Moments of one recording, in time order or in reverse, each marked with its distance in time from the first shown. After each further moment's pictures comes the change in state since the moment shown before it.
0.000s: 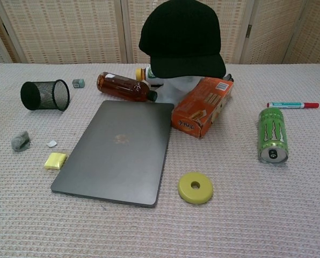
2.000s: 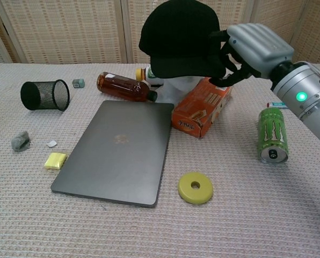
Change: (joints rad) left arm 0.004 0.033 -0.004 -0.017 -0.002 -0.001 -0.065; right arm 0.691 -0.808 0.211 0.827 -0.026 -0.215 0.114
